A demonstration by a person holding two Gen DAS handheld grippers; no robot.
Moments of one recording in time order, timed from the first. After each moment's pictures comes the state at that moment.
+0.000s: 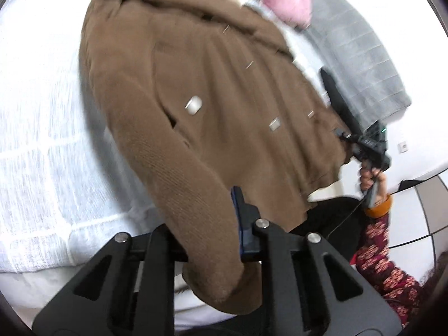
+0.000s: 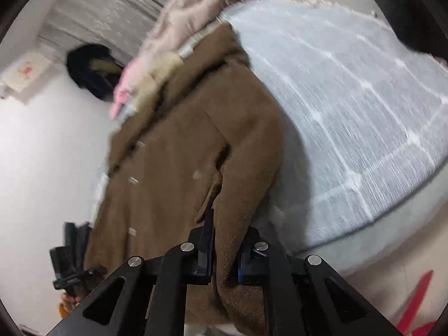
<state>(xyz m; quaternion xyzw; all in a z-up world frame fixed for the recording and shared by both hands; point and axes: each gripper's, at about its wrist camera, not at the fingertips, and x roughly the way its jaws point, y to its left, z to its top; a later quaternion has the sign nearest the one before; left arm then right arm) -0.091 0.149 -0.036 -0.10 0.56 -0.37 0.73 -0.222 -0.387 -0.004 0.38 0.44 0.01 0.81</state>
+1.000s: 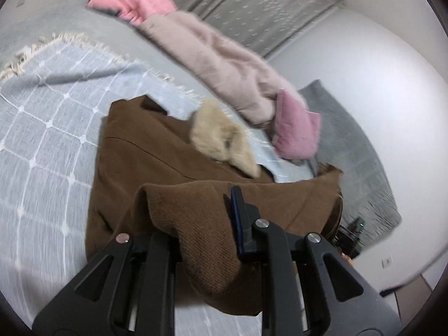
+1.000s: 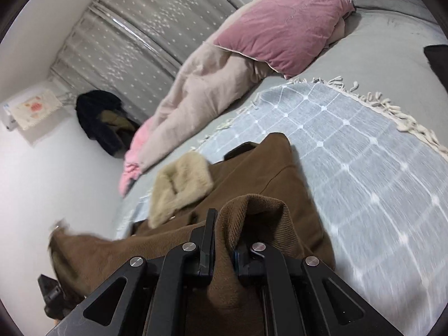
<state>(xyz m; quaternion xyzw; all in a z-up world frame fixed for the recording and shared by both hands) 0.183 0.153 0.024 -0.27 0.42 -0.29 0.82 0.045 -0.455 0.053 0.38 0.33 -0.03 0.87</state>
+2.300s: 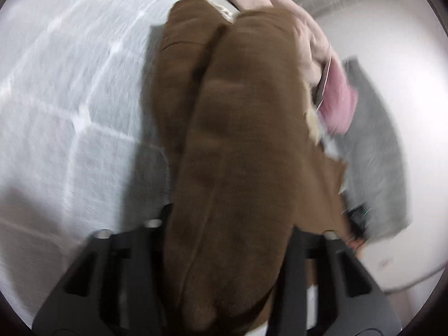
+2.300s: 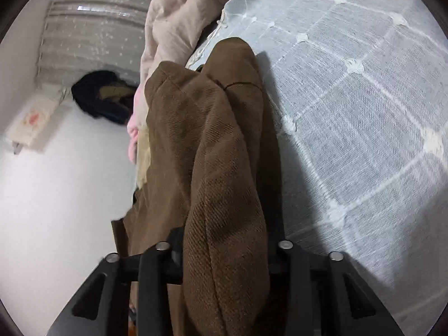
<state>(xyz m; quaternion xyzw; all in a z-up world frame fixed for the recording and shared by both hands) 0.215 0.161 -0.101 -0.30 0.52 -0.27 0.75 0.067 -0.495 -0.077 0.48 0.43 0.08 0.76</state>
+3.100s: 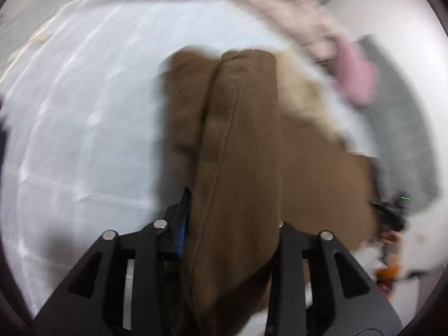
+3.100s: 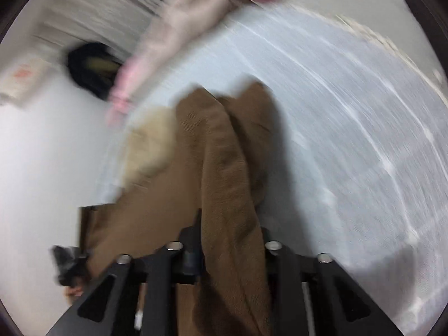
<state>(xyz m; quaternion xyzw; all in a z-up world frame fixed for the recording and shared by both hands) 0.066 0.215 -0.061 -0.17 0.55 -0.16 0.80 -0.090 -0.448 -0.007 0.36 0.50 -0.01 0.79</state>
